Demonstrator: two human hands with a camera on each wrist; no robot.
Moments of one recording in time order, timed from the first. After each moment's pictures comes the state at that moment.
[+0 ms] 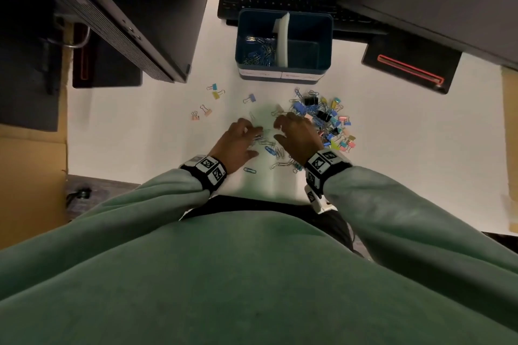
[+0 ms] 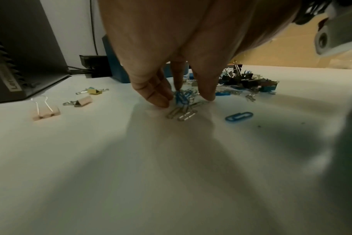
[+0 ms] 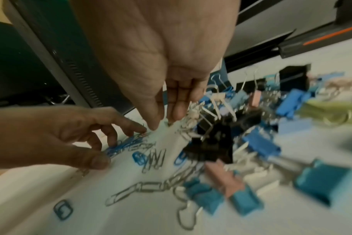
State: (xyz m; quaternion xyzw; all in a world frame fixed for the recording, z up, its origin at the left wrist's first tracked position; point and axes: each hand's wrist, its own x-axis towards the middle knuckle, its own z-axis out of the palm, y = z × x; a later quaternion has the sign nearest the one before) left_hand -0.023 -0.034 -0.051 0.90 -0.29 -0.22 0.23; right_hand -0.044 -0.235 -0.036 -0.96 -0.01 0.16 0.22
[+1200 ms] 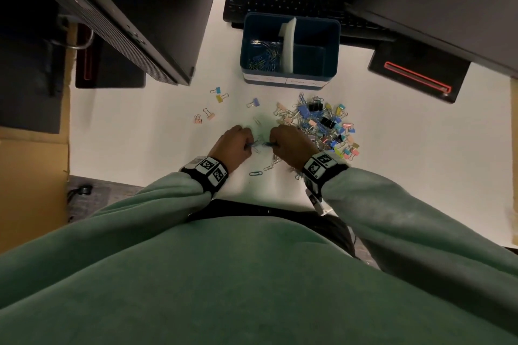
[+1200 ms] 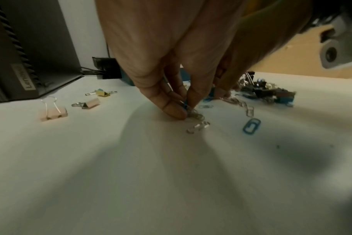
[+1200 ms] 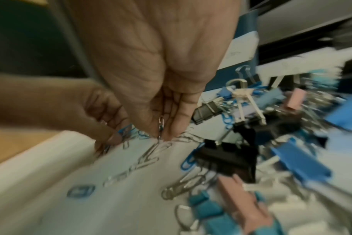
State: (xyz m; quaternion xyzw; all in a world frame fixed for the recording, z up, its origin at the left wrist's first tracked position) left_hand -0.008 -0.039 -0.034 0.91 -0.16 -0.28 0.25; right_hand -0.033 -0.220 -0.035 -0.94 -0.07 0.23 0.24
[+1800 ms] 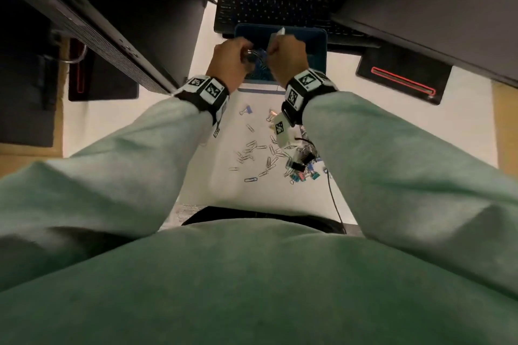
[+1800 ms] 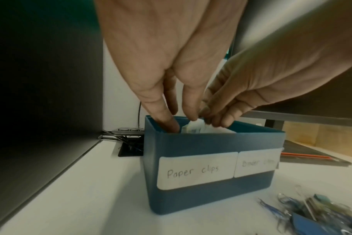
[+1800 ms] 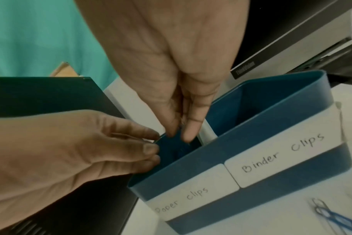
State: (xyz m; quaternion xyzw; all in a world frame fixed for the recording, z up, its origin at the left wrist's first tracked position) left_hand 0.132 -0.094 0.053 0.92 -0.11 -0.16 0.34; right_hand 0.123 -0.233 0.037 -0.93 0.17 0.07 0.32
